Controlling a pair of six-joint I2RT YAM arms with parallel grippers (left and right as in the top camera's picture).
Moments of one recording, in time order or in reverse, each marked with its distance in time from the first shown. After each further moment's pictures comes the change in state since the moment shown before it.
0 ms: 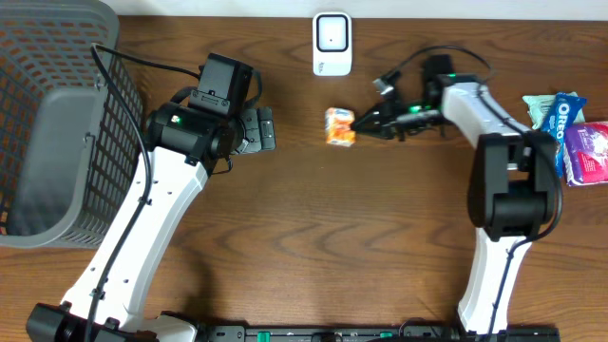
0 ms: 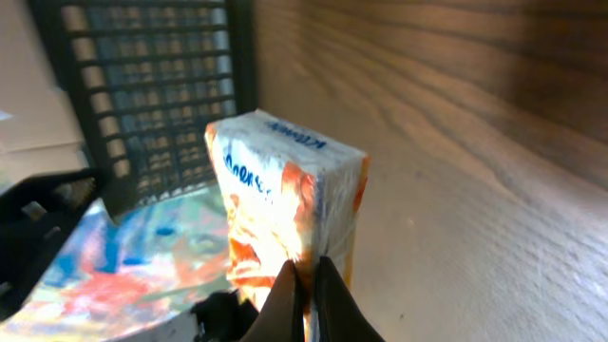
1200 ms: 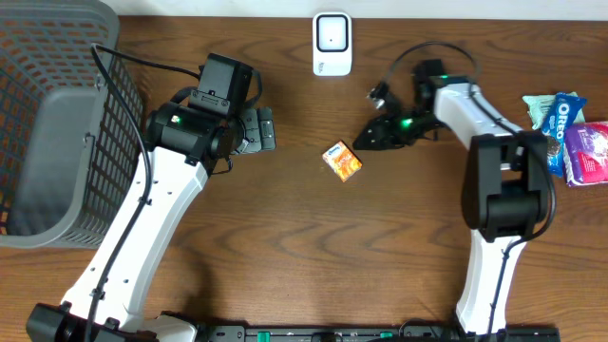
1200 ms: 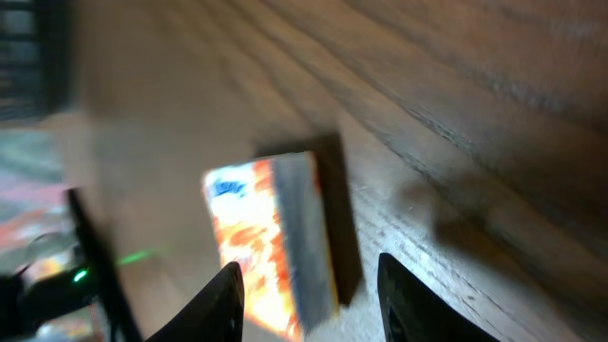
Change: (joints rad) left arm 0.000 0.000 0.000 0.000 0.000 0.000; right arm 0.079 0.002 -0.005 -0.027 0.472 -0.246
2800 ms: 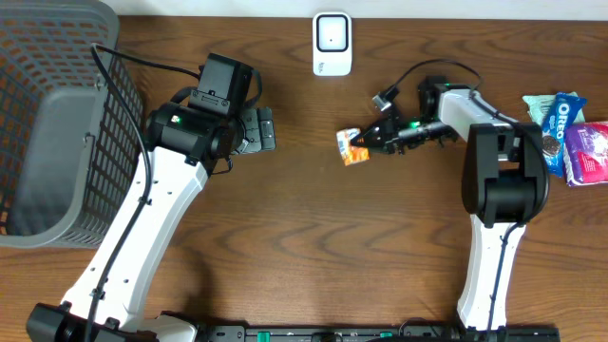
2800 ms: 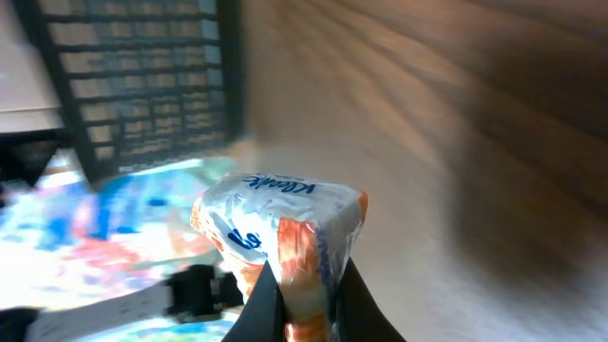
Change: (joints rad) left arm 0.000 0.000 0.000 0.000 0.000 0.000; right arm -0.085 0.121 0.010 -0.075 -0.523 -0.005
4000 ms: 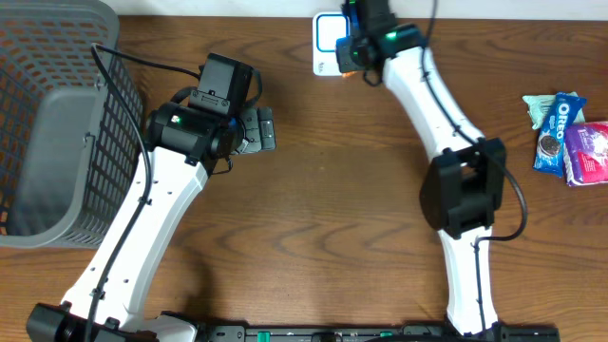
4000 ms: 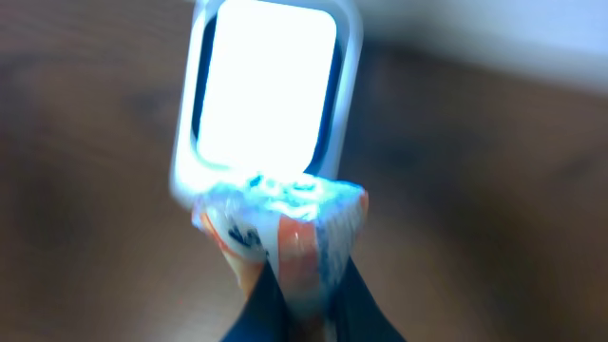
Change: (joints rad) left arm 0.000 0.000 0.000 0.000 0.000 0.000; right arm 0.317 -0.008 0.579 0.283 1.423 0.289
